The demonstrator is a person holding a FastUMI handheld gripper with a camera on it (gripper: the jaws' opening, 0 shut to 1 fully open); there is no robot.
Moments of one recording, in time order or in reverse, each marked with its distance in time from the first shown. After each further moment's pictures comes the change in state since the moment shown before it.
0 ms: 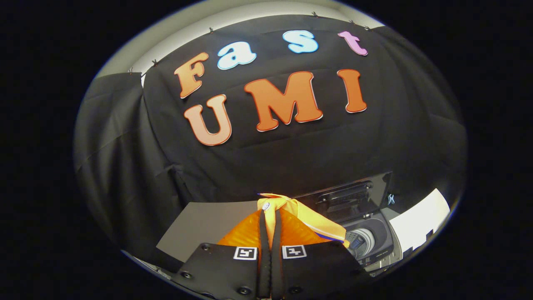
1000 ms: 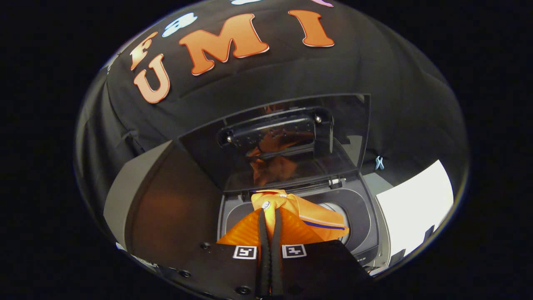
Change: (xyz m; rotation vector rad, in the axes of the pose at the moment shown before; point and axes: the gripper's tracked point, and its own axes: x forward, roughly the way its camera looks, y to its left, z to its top) arm 0.124 -0.239 -0.188 0.043 0.347 -0.084
